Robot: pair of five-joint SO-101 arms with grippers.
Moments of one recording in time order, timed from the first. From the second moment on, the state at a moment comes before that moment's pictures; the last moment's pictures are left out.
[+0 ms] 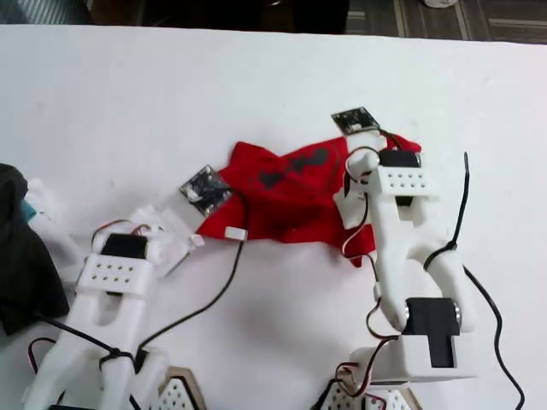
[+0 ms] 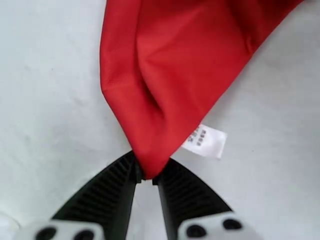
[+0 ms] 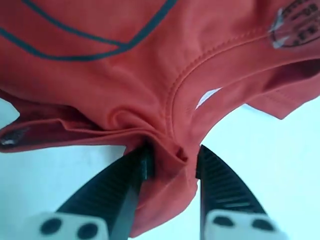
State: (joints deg) left arm -2.5 -38.5 62.5 50.0 -37.8; right arm -4.0 -0.3 21.9 69.8 20.4
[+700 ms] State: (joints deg) left arm -2.5 -38.5 62.5 50.0 -37.8; right arm -4.0 -2.9 21.4 70.3 20.4
